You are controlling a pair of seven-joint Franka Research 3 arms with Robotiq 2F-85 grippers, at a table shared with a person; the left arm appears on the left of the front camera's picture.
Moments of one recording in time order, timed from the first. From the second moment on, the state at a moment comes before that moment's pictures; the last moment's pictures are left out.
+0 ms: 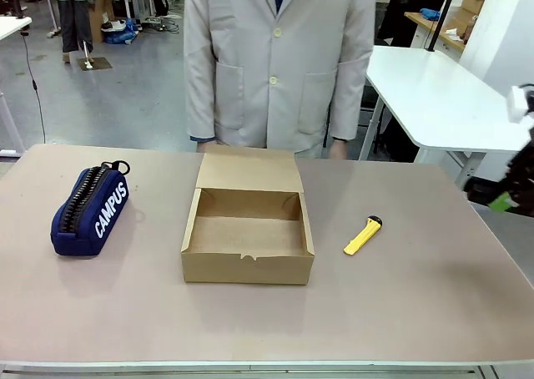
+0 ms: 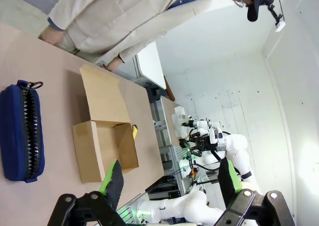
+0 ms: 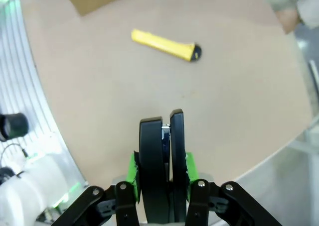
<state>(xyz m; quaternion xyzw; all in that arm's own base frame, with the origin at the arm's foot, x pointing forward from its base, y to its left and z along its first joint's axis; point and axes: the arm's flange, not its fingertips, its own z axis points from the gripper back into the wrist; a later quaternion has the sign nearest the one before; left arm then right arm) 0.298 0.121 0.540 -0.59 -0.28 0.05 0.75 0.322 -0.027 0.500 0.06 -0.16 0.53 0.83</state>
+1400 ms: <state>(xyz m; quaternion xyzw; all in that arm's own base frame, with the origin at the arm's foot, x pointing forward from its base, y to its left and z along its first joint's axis) 0.299 0.120 0.540 -0.59 -0.28 0.05 0.76 0.378 0.327 0.438 0.15 -0.19 0.61 0.76</state>
